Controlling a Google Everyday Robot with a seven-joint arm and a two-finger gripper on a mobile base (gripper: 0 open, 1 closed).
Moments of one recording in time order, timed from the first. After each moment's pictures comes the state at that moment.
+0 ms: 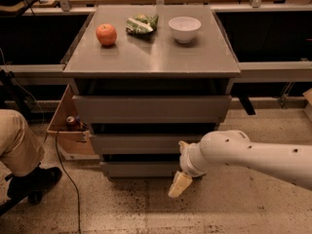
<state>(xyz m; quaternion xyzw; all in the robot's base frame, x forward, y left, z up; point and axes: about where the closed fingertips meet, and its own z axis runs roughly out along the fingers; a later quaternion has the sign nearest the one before) 0.515 -0.078 0.564 -0.60 0.76 0.08 0.24</state>
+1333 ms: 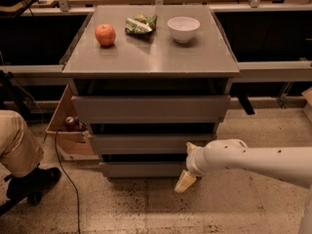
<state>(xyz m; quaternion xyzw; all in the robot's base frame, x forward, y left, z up) 0.562 -0.115 0.487 -0.57 0.77 0.05 0.26</state>
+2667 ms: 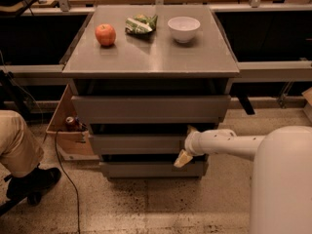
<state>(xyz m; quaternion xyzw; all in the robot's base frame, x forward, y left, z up) 0.688 -0.133 0.453 -0.55 0.77 -0.01 0.33</state>
